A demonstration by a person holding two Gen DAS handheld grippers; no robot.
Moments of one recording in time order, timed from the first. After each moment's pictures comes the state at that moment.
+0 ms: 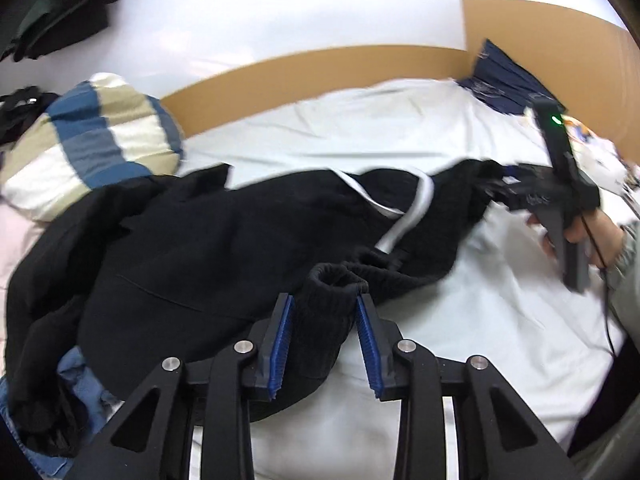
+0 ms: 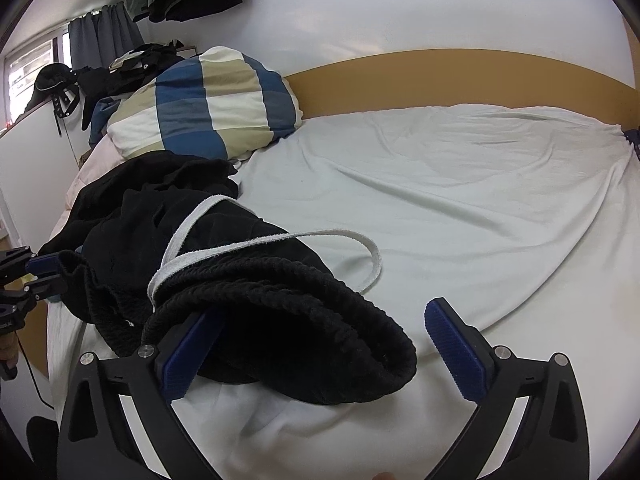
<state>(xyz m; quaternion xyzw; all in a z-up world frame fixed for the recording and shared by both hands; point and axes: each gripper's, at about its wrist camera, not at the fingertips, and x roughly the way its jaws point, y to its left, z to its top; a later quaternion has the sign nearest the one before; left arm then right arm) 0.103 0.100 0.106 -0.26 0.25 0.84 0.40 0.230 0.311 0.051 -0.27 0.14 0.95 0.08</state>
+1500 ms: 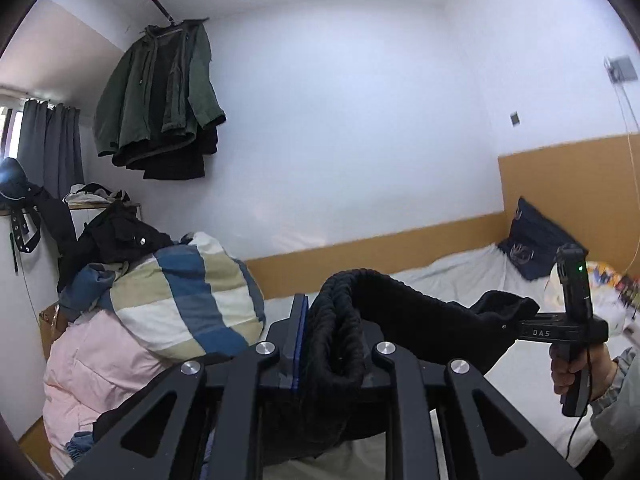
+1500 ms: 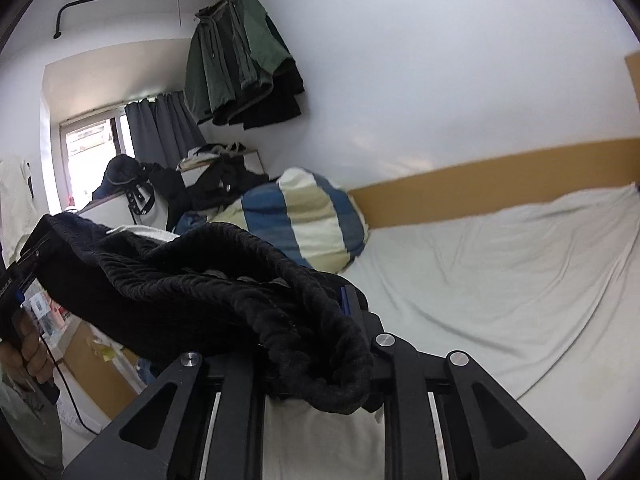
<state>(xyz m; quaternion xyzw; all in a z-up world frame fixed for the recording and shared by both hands) 0.221 -0.037 0.367 -0.01 0.07 0.92 0.39 0.343 0.235 0.338 -0.08 0.14 0.99 0.03</state>
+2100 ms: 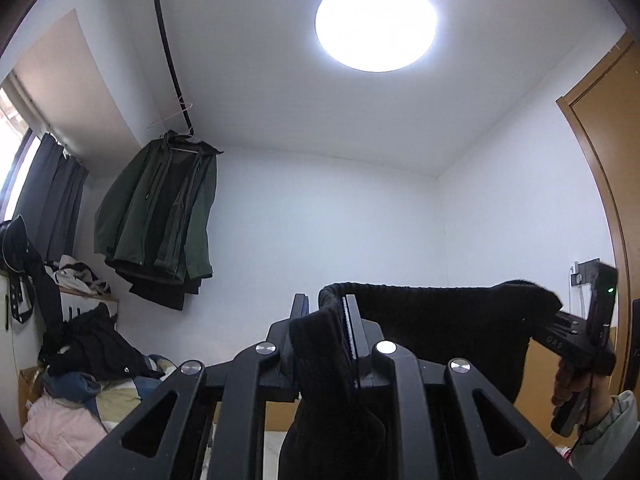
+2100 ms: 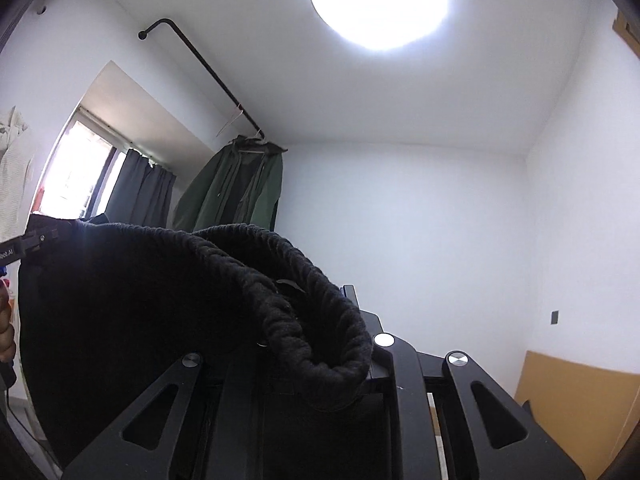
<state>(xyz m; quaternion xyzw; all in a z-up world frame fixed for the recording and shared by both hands) 0.335 -0.149 0.657 0.13 -0.09 0.88 0.44 0.586 0.071 0.703 0.12 -0.13 0.96 0.21</state>
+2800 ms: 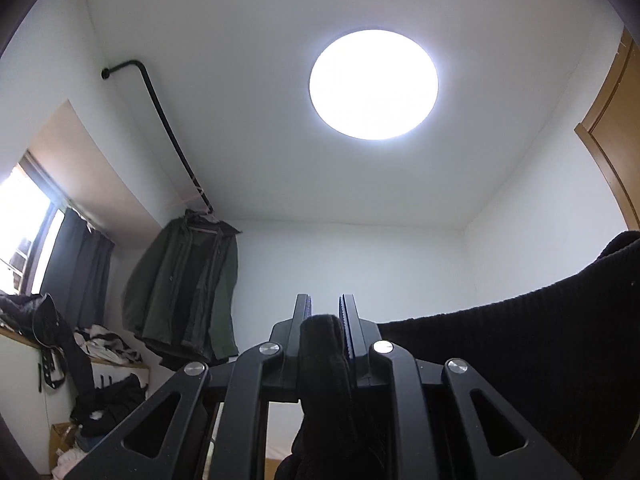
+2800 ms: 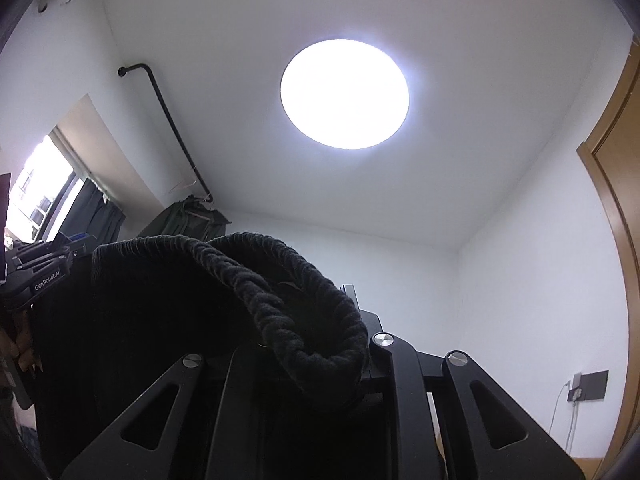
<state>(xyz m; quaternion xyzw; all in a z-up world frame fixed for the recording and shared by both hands) 0.415 -0.137 0.799 0.23 -0.12 0.90 0.36 0.699 -0.006 0.840 0.22 -0.19 0.90 0.32</state>
